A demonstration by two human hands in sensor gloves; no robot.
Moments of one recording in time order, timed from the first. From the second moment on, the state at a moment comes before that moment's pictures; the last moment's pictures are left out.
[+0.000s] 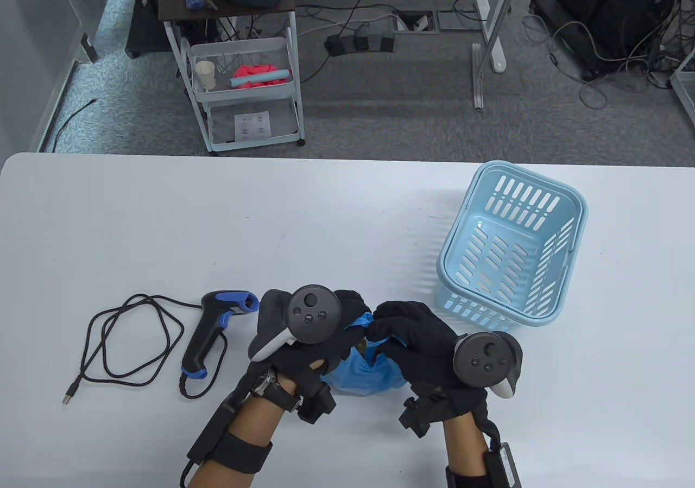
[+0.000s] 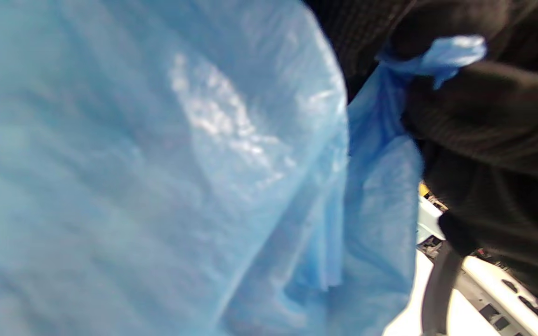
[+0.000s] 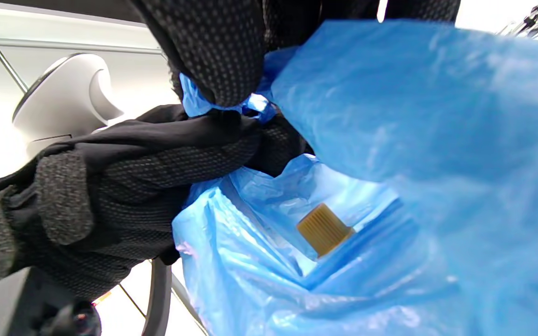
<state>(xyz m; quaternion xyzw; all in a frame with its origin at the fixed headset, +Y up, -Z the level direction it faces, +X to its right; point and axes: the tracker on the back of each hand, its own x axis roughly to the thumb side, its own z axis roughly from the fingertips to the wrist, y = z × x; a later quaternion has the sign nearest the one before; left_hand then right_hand) -0.083 -0.635 -0.225 -0.10 -0.21 0.30 0.93 0.128 -0.661 -0.197 0.25 -0.06 0.84 0.47</state>
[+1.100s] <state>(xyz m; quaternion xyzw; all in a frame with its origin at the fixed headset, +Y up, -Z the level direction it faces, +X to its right) -0.092 -0.622 -0.212 -0.02 -0.21 0.31 0.93 0.134 -0.656 -0.196 0.24 -0.08 0.85 0.46</state>
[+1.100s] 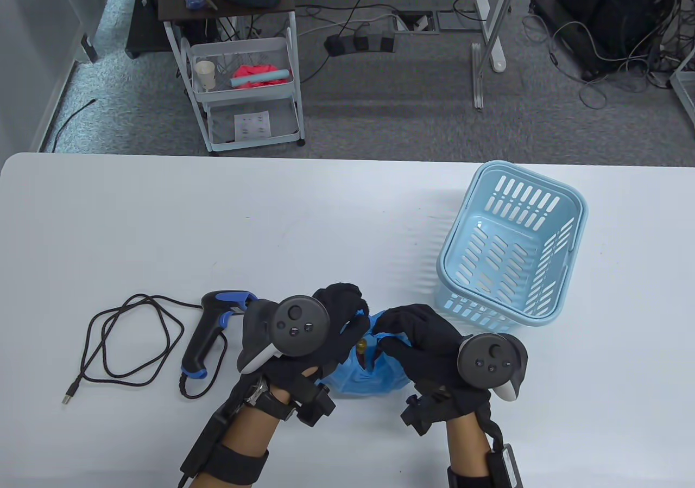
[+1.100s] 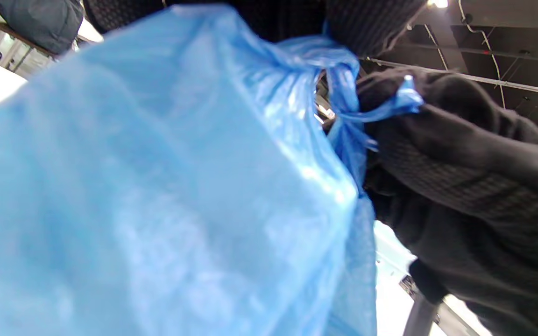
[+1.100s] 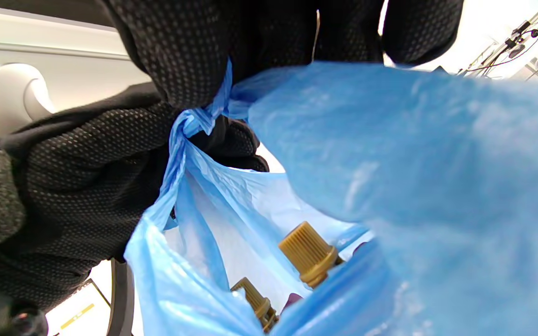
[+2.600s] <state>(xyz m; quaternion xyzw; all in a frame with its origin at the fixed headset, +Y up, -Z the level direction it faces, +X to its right) -0.150 -0.684 -0.220 -0.03 -0.12 0.24 0.96 0.199 -0.690 -0.213 0.16 0.03 0.87 0.46</state>
